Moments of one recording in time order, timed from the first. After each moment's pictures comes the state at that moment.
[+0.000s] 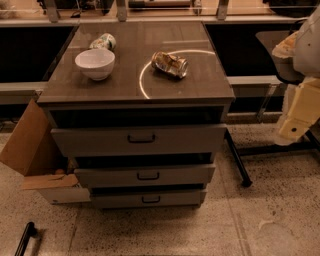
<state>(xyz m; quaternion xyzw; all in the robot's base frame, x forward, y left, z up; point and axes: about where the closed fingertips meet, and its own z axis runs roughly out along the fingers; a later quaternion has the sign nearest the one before) 0.438 -0.214 0.987 -0.60 0.78 -0.05 0.18</state>
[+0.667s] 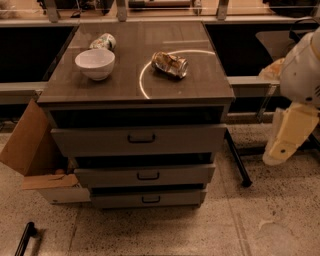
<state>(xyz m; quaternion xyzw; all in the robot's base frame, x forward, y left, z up) 0.431 -0.203 0.948 -0.62 0.77 -0.01 0.17</state>
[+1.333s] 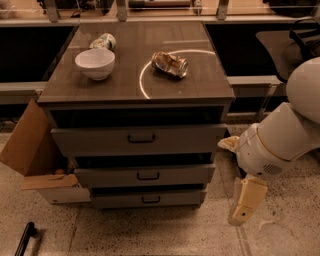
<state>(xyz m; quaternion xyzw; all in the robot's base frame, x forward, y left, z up) 0.383 -0.150 0.800 -0.65 0.73 0.13 0.15</state>
